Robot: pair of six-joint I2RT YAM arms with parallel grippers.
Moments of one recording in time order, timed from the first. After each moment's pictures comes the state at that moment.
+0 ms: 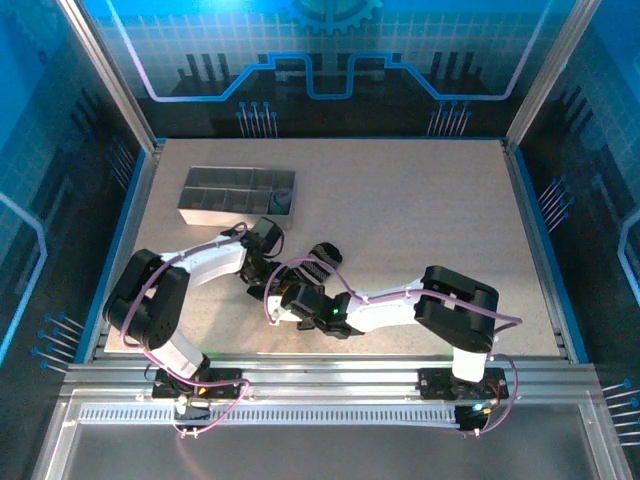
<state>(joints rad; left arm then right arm) -0.44 1.62 0.86 -0.70 0.41 -1.49 1.20 1.83 0.94 -0.02 0.39 -0.54</state>
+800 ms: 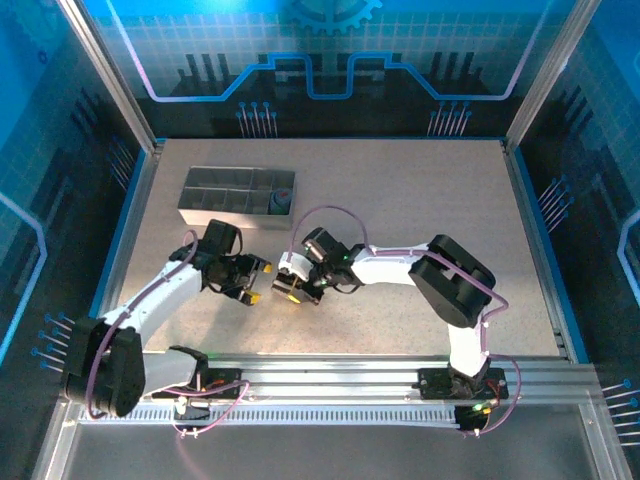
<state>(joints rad) -0.24 1.22 0.68 -0.62 0.42 -1.43 0.85 1.94 1.10 -0.16 -0.48 -0.18</state>
